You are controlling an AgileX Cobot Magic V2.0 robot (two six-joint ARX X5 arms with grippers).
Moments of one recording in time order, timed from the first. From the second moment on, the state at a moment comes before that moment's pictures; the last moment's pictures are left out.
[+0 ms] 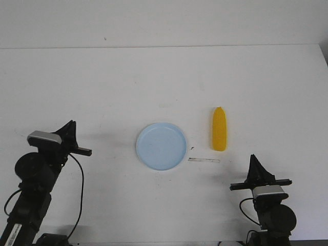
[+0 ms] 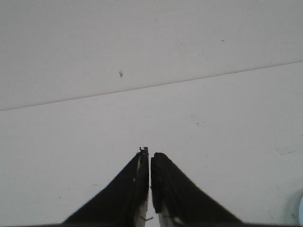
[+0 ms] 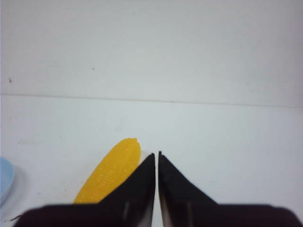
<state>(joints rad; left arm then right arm) -0.10 0.75 0.60 0.19 0.06 0.10 0.05 0.00 0.01 0.06 -0.03 0.00</state>
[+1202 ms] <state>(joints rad) -0.04 0.07 0.36 -0.02 -0.01 0.00 0.05 0.00 0.01 0.06 -0.03 0.00</state>
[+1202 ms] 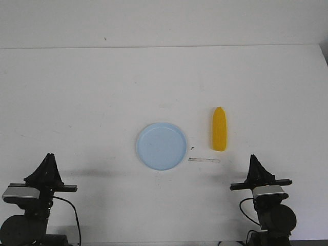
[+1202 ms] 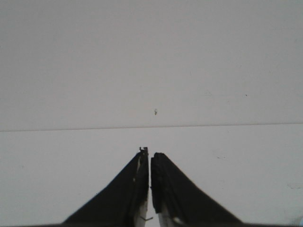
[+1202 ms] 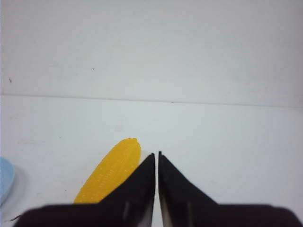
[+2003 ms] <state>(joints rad) -0.04 0.07 0.36 -0.02 -0.01 0.00 0.05 0.00 0.02 0.28 -0.11 0.30</state>
